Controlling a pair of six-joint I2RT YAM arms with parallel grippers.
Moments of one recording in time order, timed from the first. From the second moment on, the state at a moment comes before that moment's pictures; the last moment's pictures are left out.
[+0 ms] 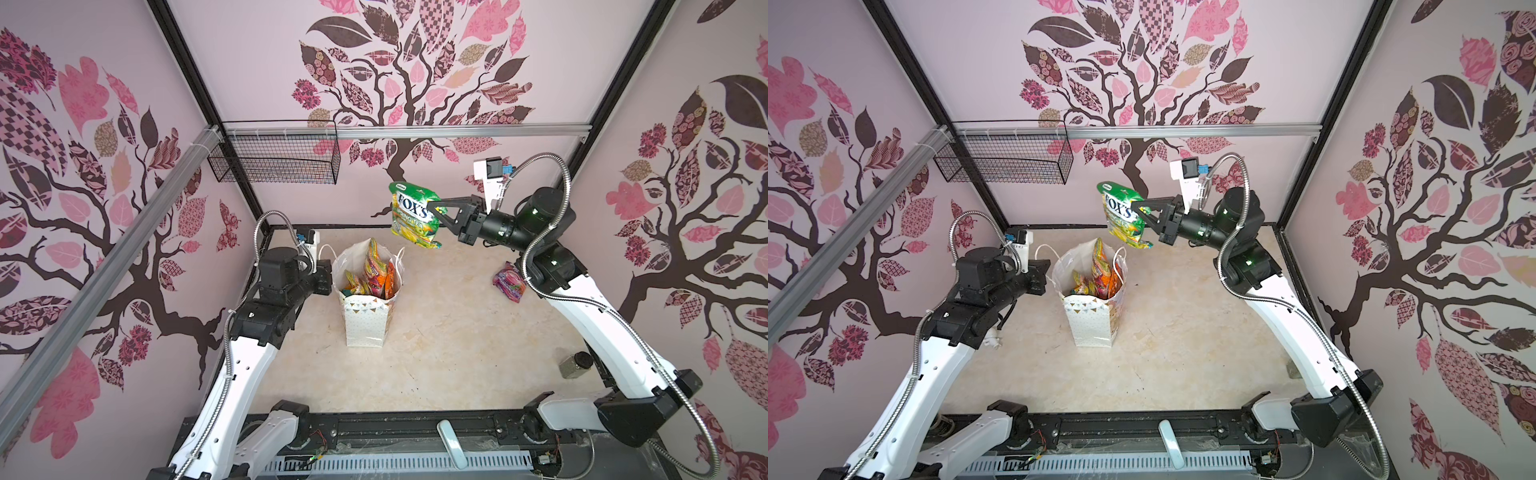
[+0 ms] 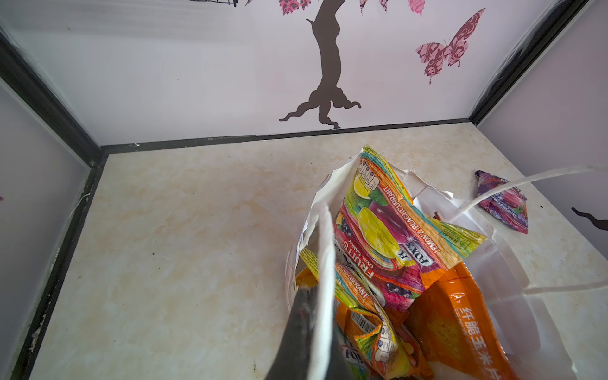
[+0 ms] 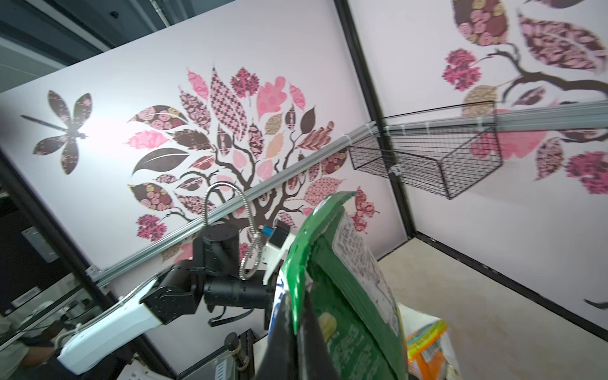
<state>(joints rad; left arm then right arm) -0.21 0.98 1.13 -0.58 0.09 -0.08 0.53 1.35 1.58 0.04 -0.73 0.55</state>
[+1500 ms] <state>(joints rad) -0.21 0.98 1.13 -0.58 0.07 -0.08 0.92 1.59 1.40 0.15 -0.13 0.36</state>
